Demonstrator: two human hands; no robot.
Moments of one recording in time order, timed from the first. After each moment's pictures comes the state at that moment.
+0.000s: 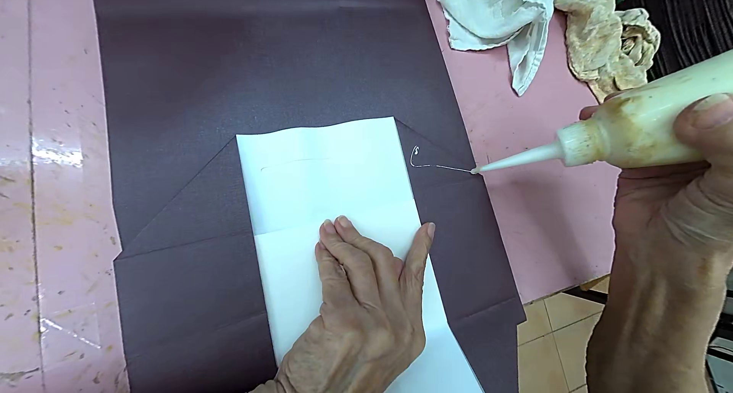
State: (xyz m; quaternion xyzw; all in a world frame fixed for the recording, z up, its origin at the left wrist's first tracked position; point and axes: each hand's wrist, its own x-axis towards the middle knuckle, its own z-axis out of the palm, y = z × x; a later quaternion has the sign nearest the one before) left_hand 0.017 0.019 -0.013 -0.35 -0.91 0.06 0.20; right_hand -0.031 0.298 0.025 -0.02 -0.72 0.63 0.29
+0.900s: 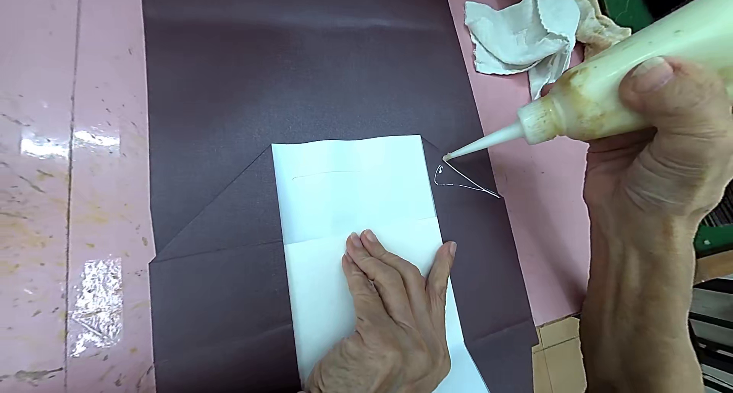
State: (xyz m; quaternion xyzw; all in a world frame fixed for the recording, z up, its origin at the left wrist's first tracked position) left_hand 0.019 0.023 -0.010 -0.34 -0.92 0.08 0.17; right_hand -0.102 0.250 0.032 0.02 -0.73 0.62 0.29
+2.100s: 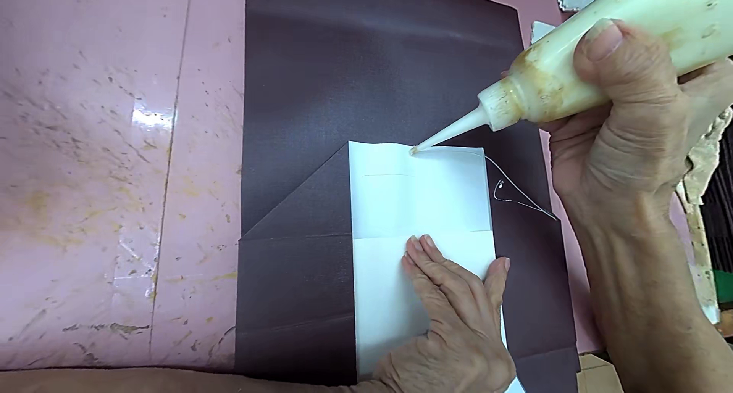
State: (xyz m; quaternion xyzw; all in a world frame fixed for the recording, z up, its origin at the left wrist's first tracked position) left_hand 0.021 0.024 -0.006 -0.34 -0.93 0.05 0.14; right_hand -0.126 0.165 0.031 0.03 -0.73 0.66 0.17
